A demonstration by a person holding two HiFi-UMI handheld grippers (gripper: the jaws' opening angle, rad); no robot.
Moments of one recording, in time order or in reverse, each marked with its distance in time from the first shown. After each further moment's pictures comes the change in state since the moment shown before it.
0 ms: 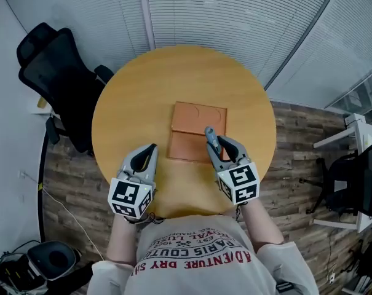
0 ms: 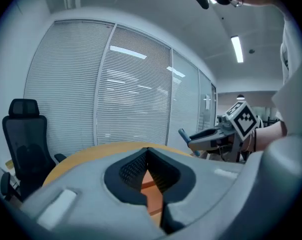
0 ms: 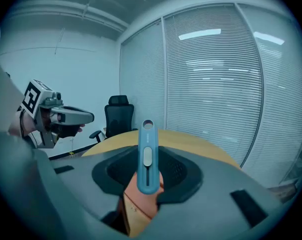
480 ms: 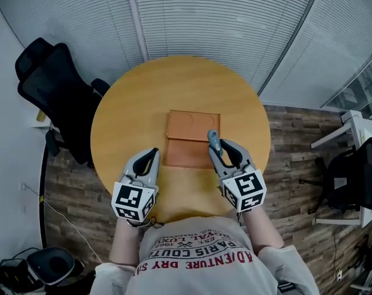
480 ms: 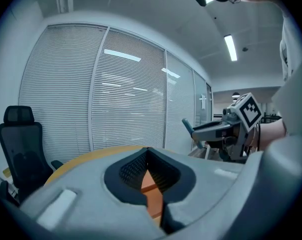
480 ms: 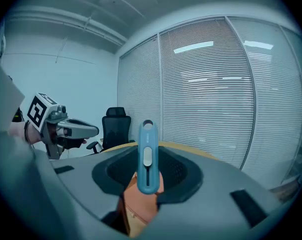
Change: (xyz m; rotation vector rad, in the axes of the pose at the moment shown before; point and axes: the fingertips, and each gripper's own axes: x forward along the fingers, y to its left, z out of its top) left arm 0.007 -0.030 0.019 0.057 -0.024 -0.029; right arm -0.048 -0.015 0.029 0.023 -0.137 -0.037
